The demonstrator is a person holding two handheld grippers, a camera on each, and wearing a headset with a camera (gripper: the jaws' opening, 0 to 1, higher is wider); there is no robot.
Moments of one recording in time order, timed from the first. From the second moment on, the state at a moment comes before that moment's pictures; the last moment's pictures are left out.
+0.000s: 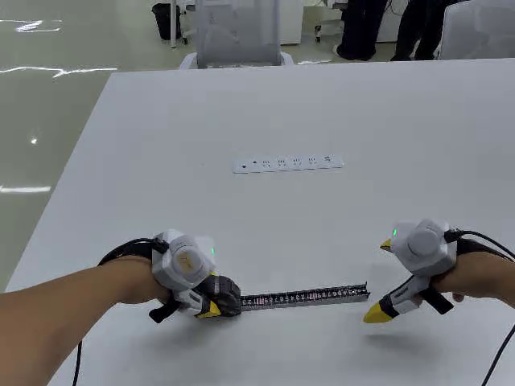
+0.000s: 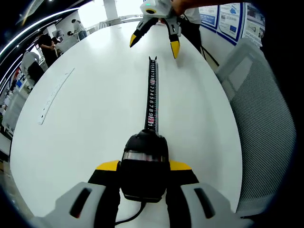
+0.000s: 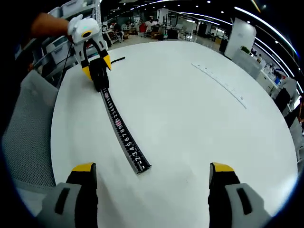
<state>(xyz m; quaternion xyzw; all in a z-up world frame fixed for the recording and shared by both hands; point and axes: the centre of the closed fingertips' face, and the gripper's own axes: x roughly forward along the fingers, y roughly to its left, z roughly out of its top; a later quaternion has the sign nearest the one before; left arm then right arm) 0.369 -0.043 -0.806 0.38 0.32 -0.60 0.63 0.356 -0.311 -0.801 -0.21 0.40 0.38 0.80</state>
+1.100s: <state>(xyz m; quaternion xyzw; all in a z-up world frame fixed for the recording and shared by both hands) 0.387 0.027 -0.776 0.14 0.33 -0.42 0.83 0.329 -0.318 -0.795 -0.15 0.36 0.31 0.87</state>
